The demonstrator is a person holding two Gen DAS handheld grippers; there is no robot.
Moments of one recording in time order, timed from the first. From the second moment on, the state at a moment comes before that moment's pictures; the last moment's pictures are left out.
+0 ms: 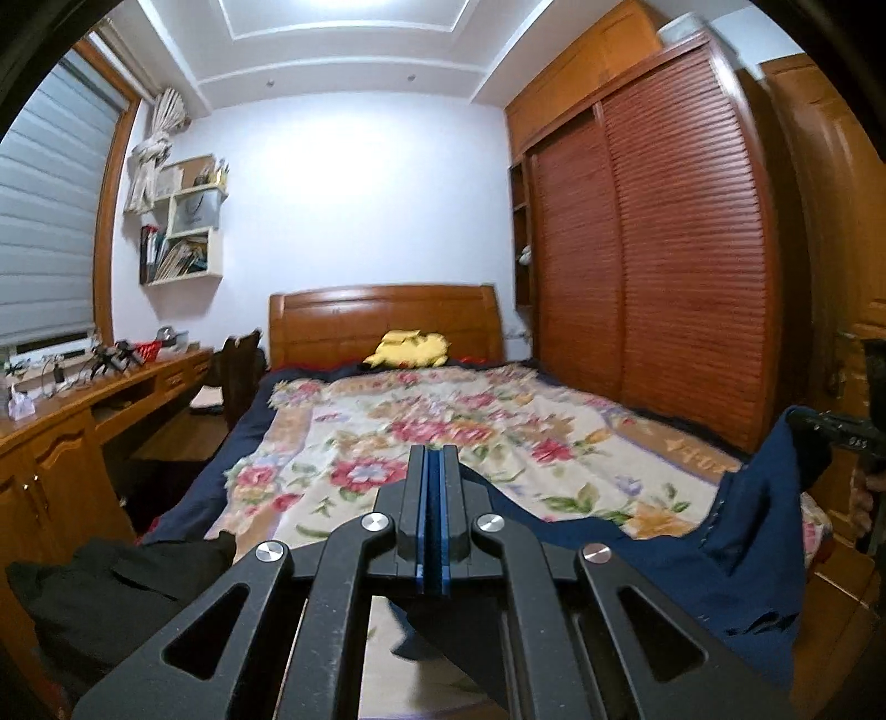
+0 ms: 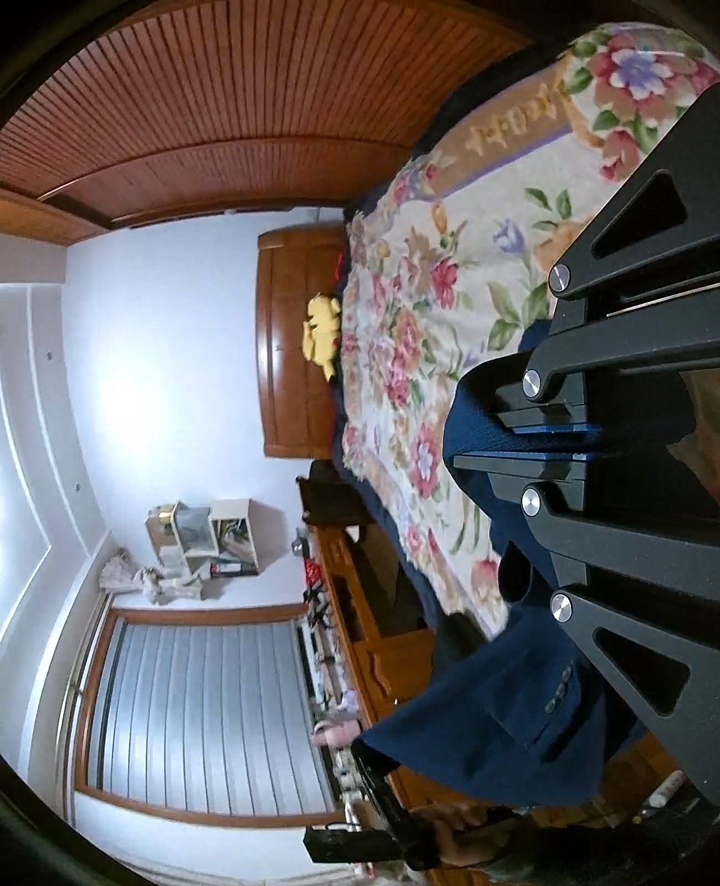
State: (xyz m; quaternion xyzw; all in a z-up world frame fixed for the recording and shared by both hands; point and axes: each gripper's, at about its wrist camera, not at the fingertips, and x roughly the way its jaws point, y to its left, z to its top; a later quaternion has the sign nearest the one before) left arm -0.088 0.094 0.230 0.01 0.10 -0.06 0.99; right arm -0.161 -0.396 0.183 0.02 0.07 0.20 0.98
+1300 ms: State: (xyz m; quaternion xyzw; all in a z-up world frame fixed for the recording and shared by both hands) left arm 0.165 0.117 0.056 -0.02 0.29 0.00 0.96; right arm 0.158 -0.284 0.117 -0.04 0.26 0.06 0.96
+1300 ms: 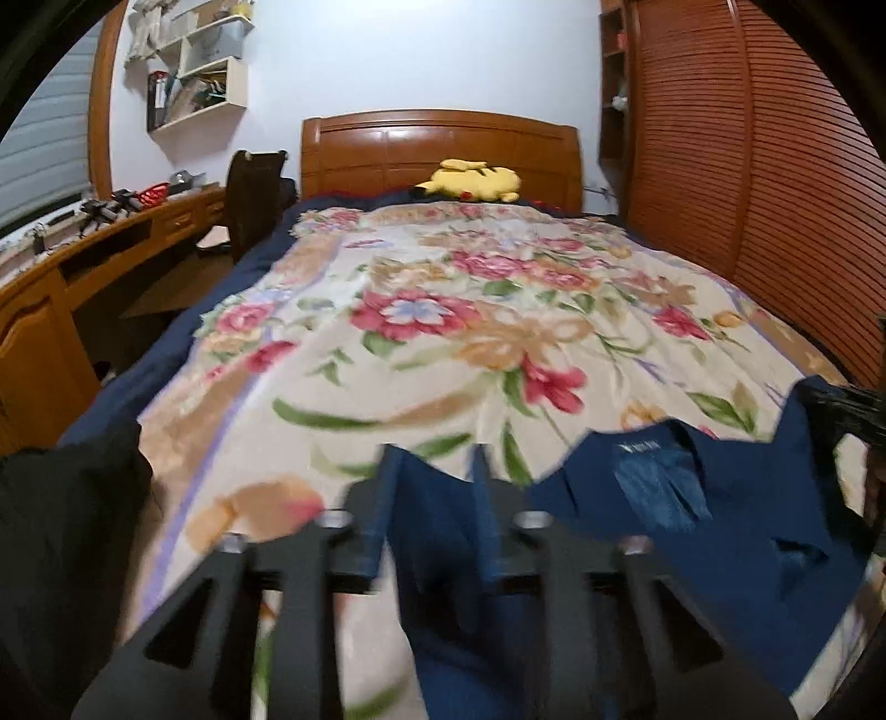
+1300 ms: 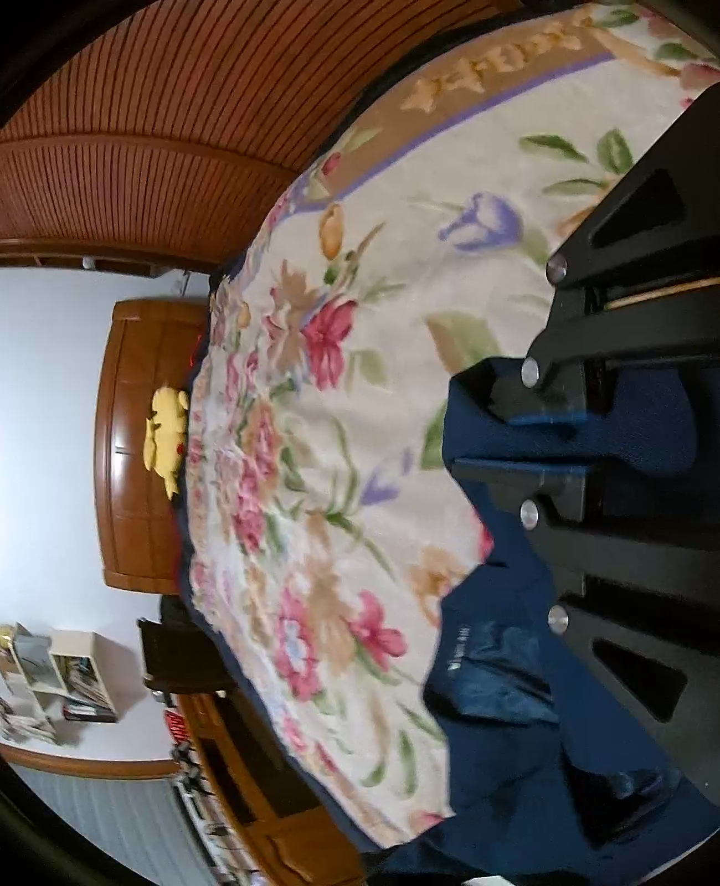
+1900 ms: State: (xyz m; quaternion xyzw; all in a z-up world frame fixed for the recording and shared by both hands) left arm 0.047 0.065 0.025 -0.01 0.29 -0.06 0.96; right arm 0.073 -0.265 0.088 -0.14 0.29 0.18 0.93
